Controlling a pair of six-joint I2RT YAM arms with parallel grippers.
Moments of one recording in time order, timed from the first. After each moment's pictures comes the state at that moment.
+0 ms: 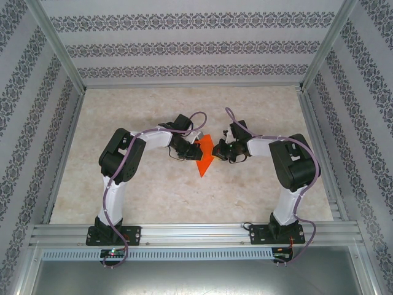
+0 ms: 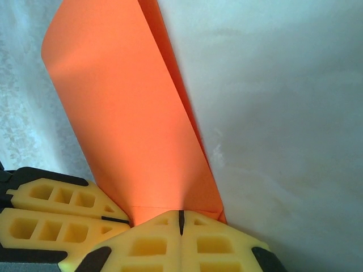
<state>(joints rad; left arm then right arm) -0.51 2.12 1.38 -0.49 0.63 -0.29 0.32 1.86 0.92 -0.11 -0.58 0.71</state>
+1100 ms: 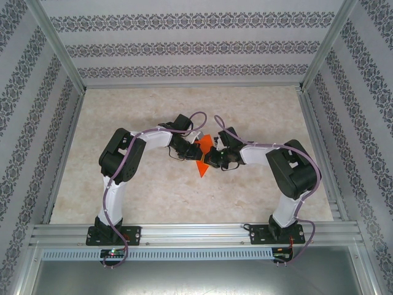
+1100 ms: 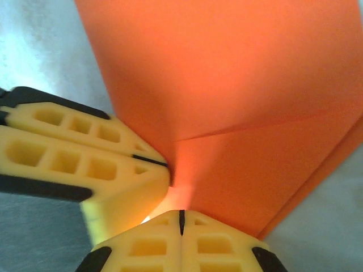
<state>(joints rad) -0.51 2.12 1.38 -0.49 0.64 -0.29 0.48 1.80 0.86 -0.08 -0.52 0.81</state>
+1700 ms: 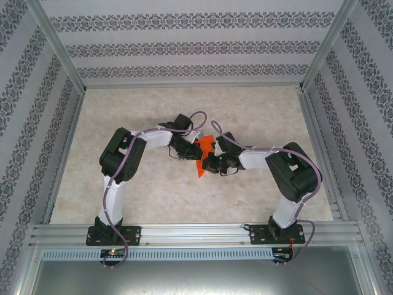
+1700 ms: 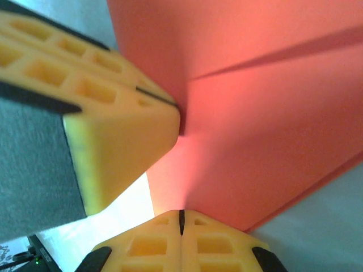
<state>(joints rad) -0.51 2.14 1.40 -0.50 0.65 -0.29 0.54 1.76 0.80 -0.05 -0.54 0.81</state>
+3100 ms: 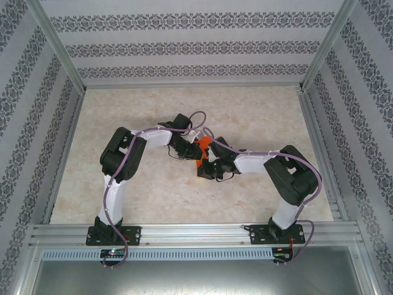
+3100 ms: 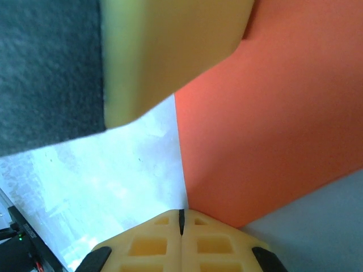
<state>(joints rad) -0.50 2.15 1.41 -0.50 0.69 -0.28 0.64 1.74 0.80 -0.12 -0.51 0.81</state>
